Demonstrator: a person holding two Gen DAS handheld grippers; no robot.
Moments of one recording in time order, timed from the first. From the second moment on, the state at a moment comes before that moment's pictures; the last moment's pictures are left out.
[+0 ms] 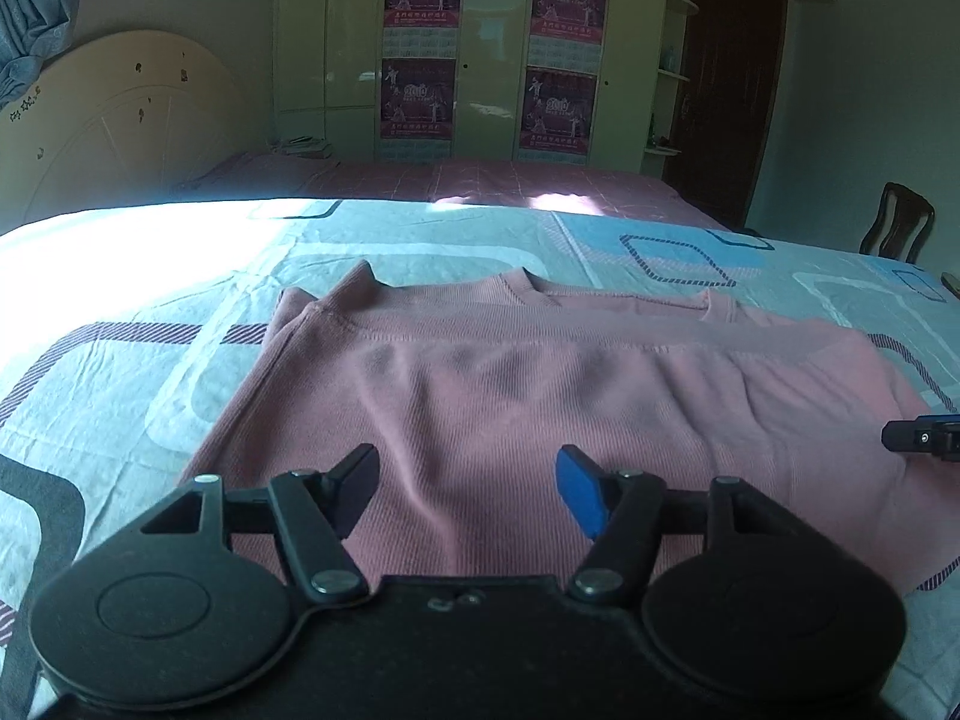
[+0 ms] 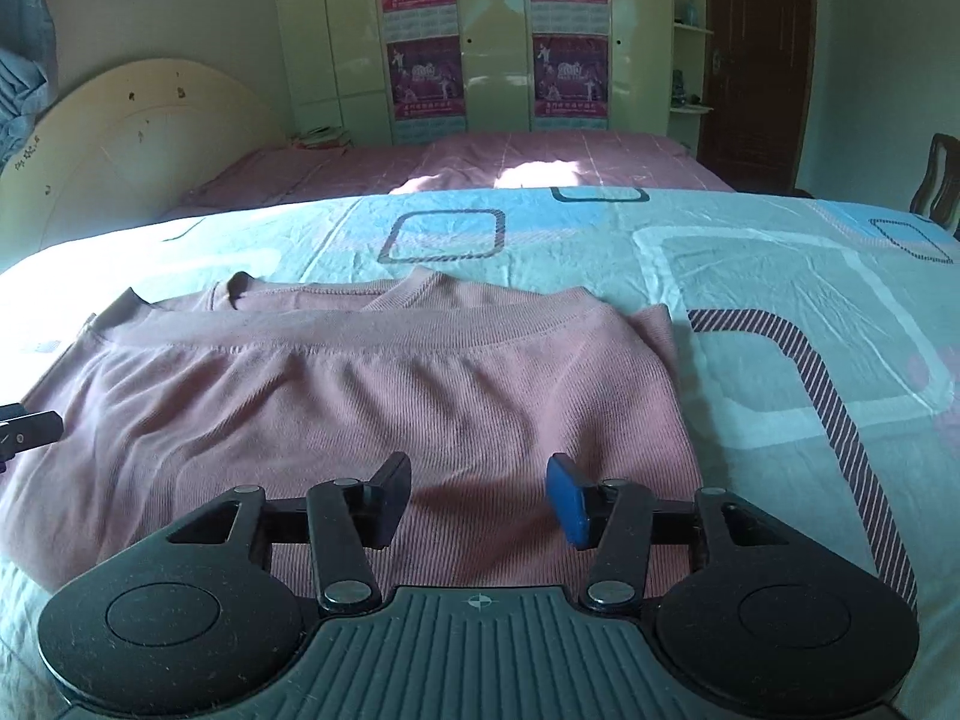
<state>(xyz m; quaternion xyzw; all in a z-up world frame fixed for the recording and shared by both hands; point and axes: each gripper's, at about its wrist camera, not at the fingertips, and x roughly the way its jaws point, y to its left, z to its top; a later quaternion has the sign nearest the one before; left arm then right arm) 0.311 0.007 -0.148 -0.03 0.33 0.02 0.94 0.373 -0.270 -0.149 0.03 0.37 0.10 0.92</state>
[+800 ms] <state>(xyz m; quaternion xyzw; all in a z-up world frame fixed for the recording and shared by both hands) 0.284 0.023 -0.149 -0.02 0.36 0.07 0.93 0.340 -0.283 -0.142 0.00 0.37 0.11 0.92</state>
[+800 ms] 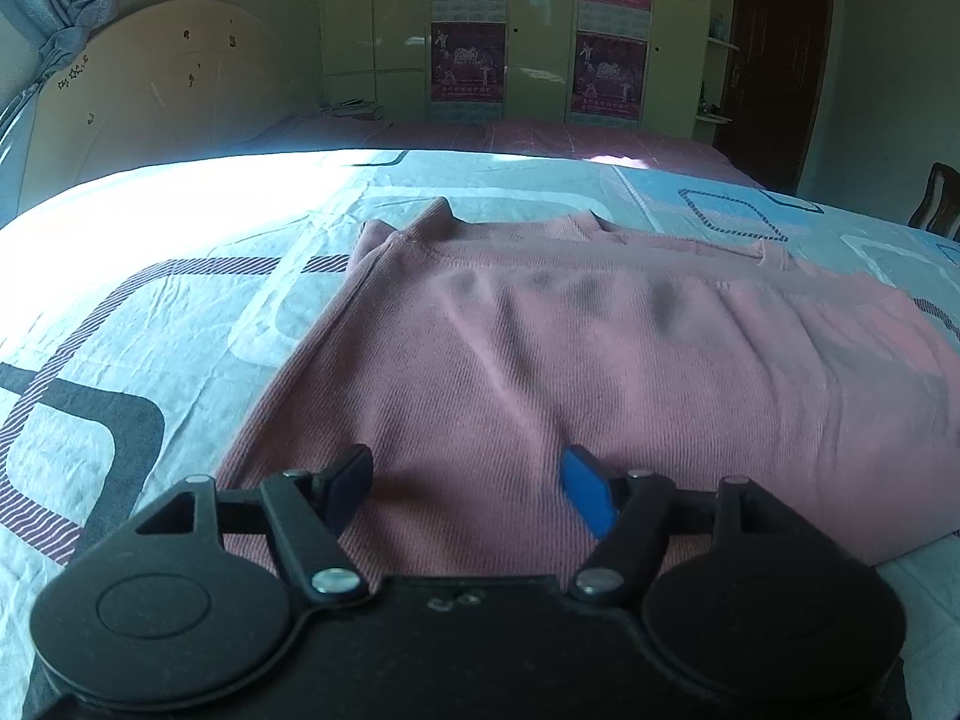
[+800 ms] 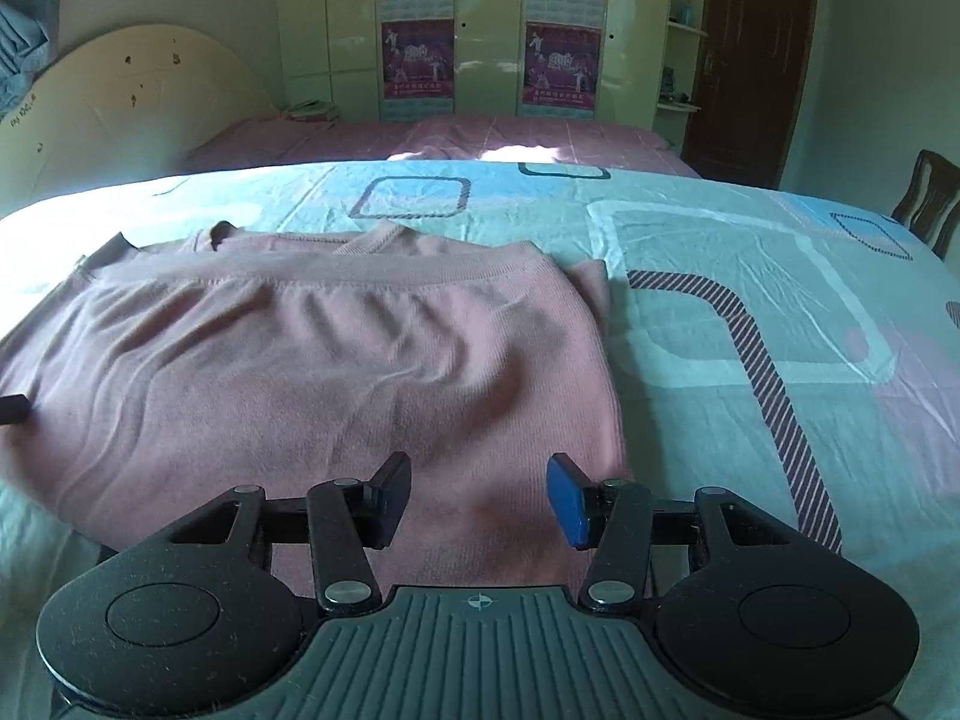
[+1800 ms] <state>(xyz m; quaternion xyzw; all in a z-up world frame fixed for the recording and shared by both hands) 0.323 0.052 -0.161 -0.03 0.37 0.05 0.93 0.368 -0.159 -0.147 0.00 0.37 0.14 0.92</state>
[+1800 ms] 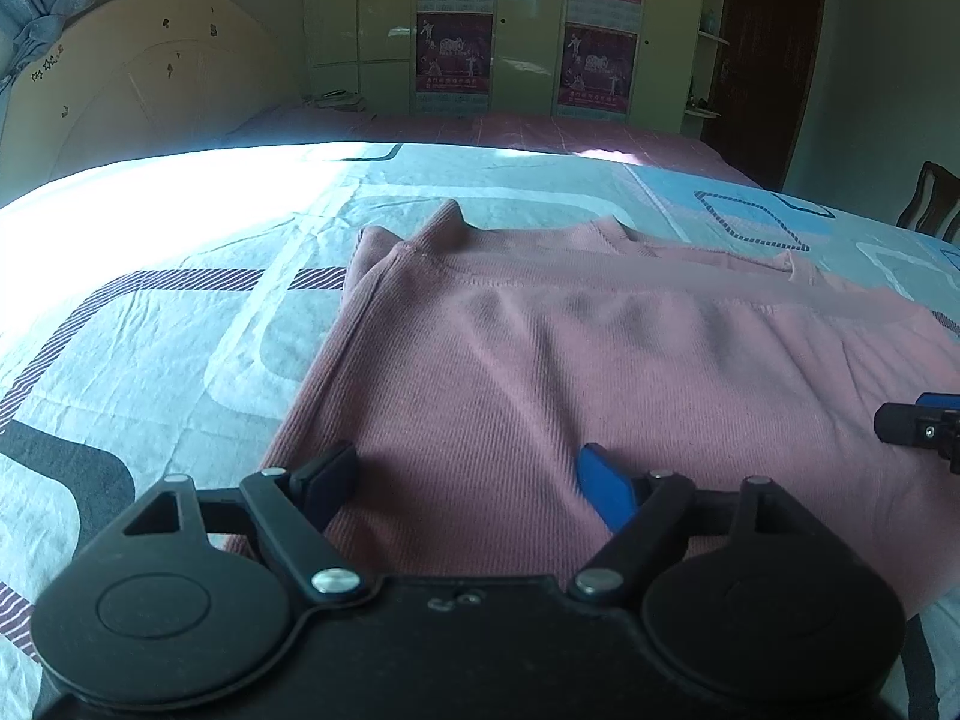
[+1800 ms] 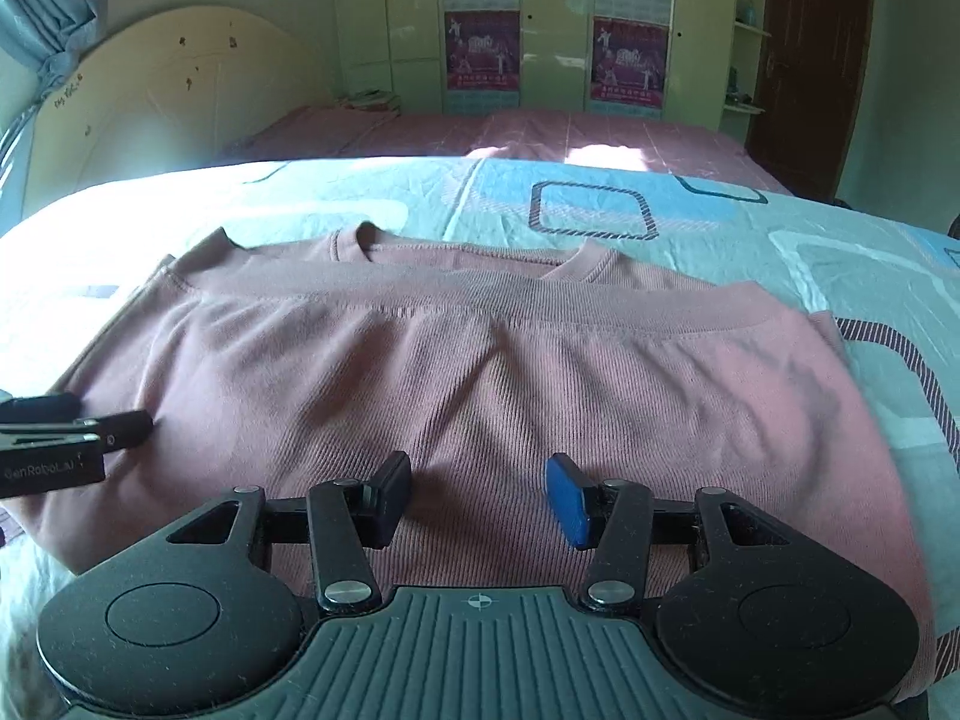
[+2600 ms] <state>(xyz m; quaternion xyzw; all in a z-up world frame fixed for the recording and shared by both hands) 0.281 0.054 -0.138 -0.08 0.41 0.03 0.91 0.331 -0.167 -0.139 -0.01 0.39 0.15 0.91</state>
